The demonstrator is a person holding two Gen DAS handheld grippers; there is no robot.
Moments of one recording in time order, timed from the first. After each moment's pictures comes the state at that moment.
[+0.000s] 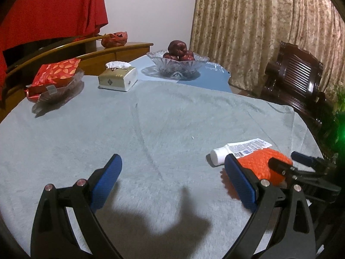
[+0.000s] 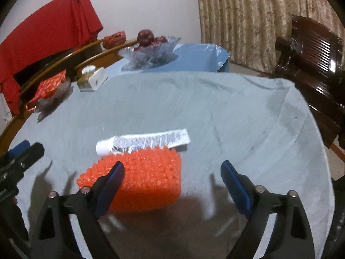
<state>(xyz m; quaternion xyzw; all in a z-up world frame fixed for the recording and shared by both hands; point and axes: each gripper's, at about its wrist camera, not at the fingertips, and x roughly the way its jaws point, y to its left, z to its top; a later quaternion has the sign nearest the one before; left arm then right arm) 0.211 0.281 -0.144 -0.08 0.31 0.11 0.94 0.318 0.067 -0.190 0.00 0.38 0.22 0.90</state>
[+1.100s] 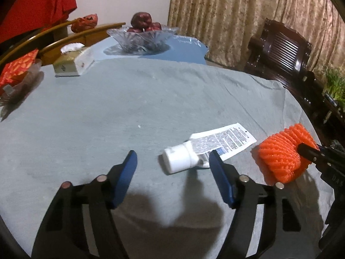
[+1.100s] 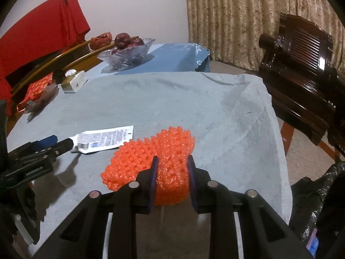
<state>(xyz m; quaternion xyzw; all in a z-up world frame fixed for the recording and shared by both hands) 0.285 0.231 -0.186 -0.07 0.39 0.04 0.92 0.332 -0.008 -0.182 0.00 0.37 0.18 0.91</state>
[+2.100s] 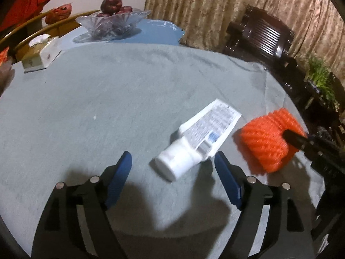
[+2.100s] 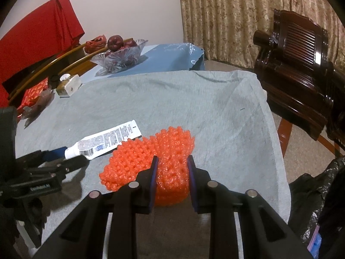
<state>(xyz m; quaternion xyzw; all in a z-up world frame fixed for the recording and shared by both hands) 0.312 0.214 -0.202 -0.08 0.42 -0.05 0.90 0.333 -0.018 -0.186 0.01 0.37 0.16 0.91</state>
